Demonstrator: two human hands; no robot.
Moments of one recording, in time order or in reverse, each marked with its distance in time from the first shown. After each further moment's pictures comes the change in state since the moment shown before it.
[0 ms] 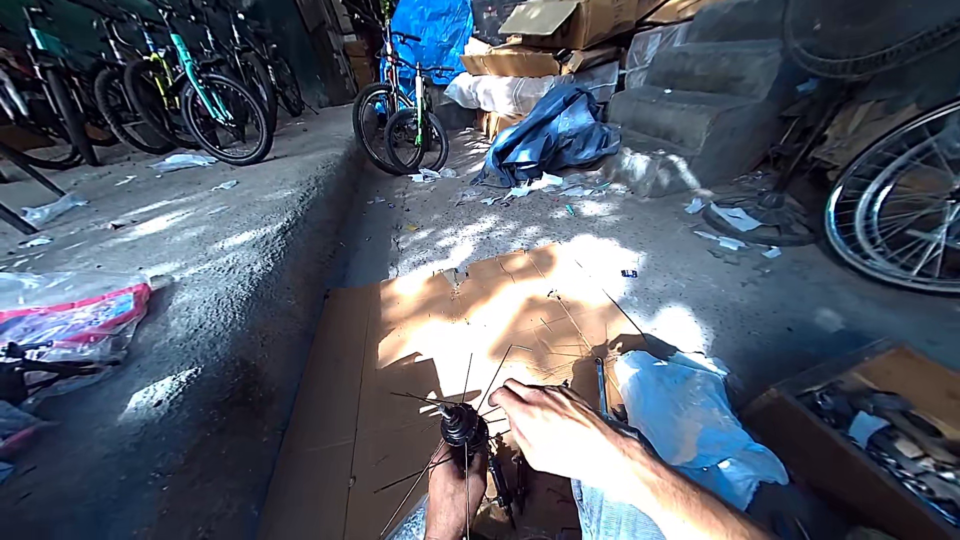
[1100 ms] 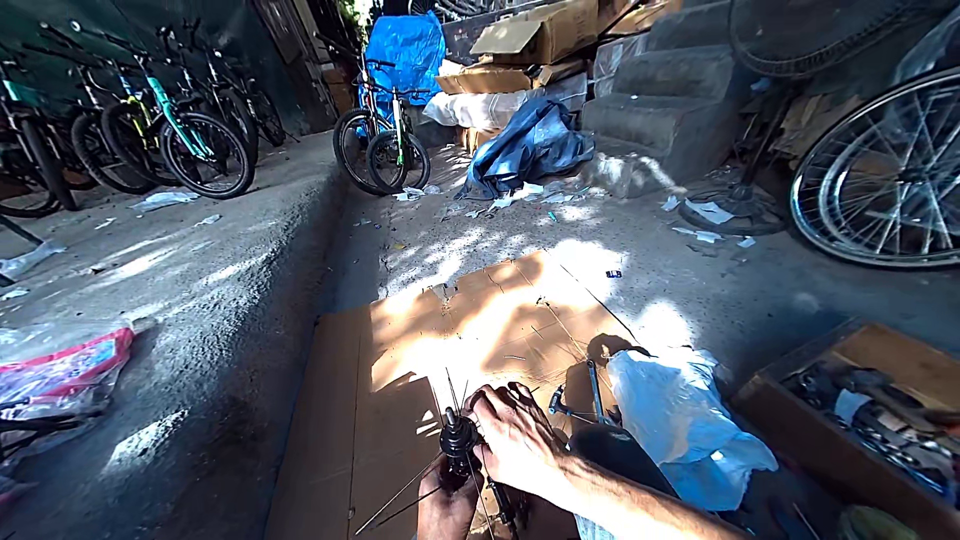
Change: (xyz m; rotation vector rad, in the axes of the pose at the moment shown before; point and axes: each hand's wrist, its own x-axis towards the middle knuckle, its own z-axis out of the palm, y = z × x) left_hand -0.003 0.012 -0.008 -0.159 -0.089 -0.051; right_hand 0.019 -0.004 0.050 -0.006 0.205 0.134
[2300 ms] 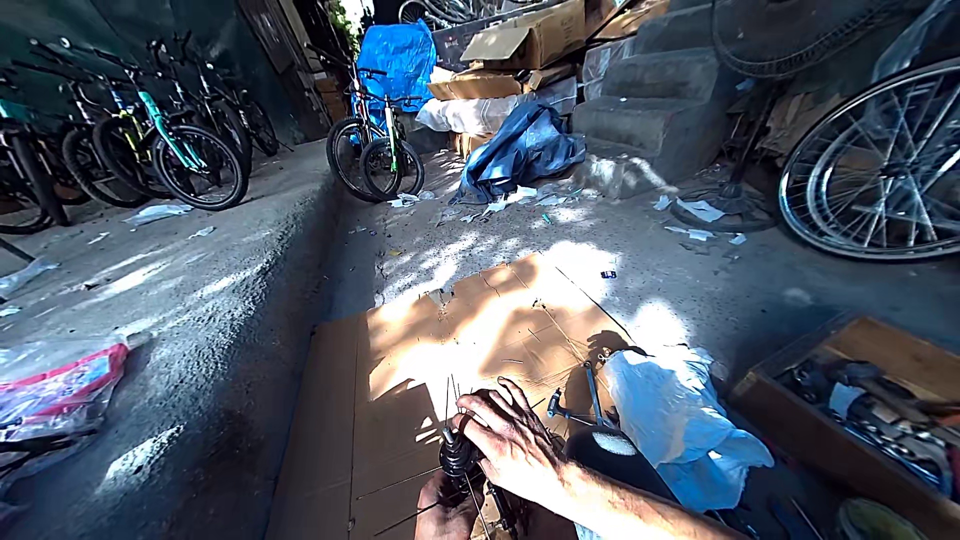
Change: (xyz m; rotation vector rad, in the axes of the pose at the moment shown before) left_hand -0.006 -0.003 -0.008 -0.050 -0.141 0.032; right_hand -0.006 0.013 0.014 -0.045 0.276 -0.234
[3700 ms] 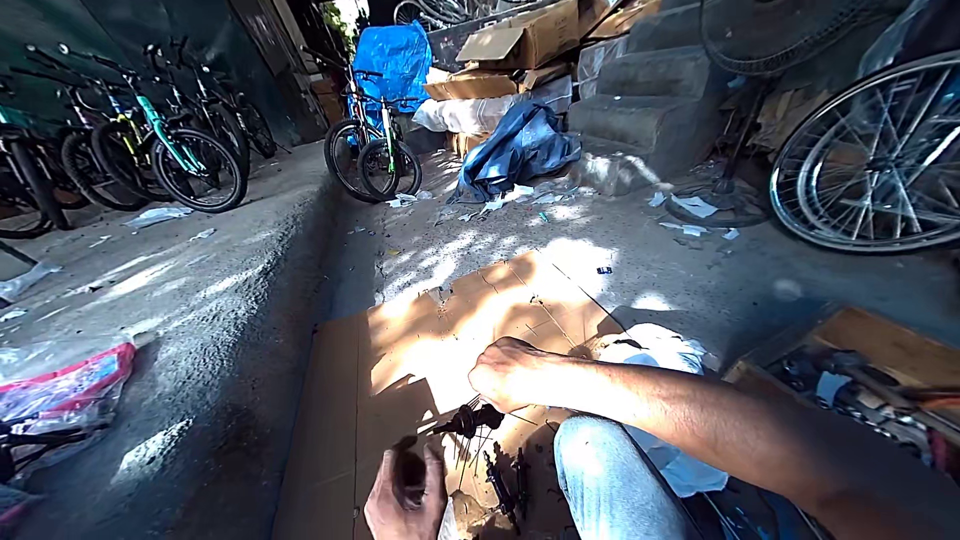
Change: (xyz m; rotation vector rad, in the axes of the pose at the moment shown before) left_hand -0.009 0.041 -0.019 0.678 0.441 0.311; right_hand 0.089 0.019 -0.096 -0.203 -0.798 -0.145
